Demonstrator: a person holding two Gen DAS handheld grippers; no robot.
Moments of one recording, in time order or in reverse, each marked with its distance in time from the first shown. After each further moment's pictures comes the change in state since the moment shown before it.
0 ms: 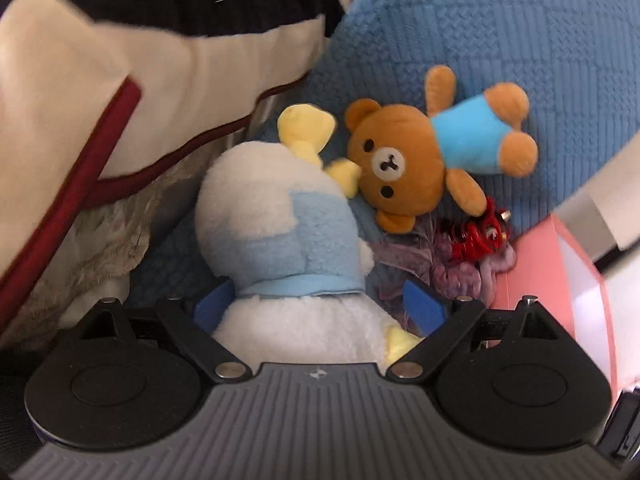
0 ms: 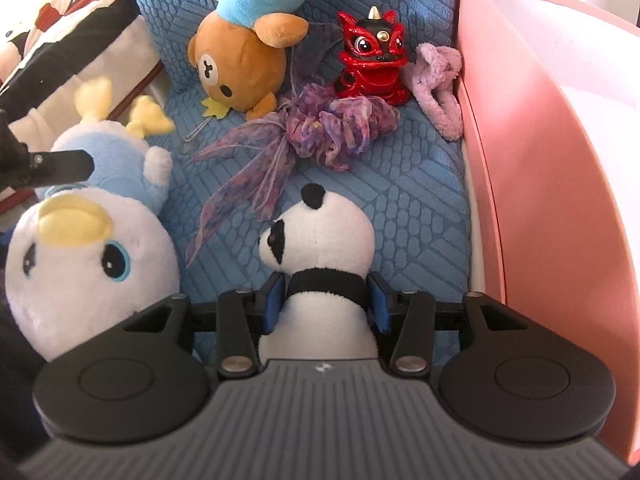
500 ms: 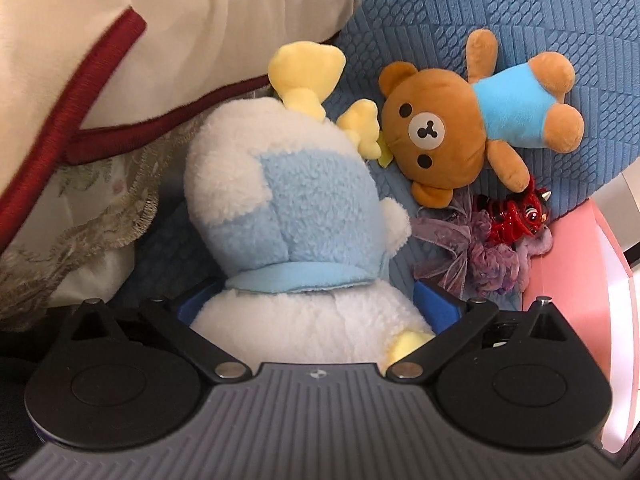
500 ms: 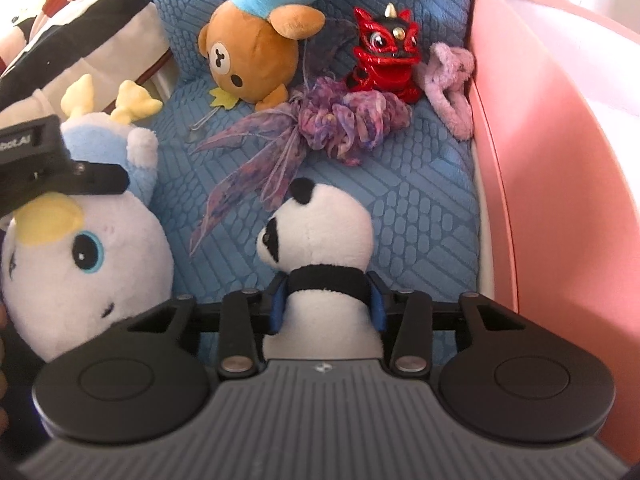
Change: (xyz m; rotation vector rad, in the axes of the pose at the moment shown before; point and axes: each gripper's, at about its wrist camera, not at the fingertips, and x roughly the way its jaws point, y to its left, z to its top) left arm 0.028 0.005 0.008 0.005 0.086 0.071; right arm 0.002 0.010 -0.006 -0.050 -0.011 -0.015
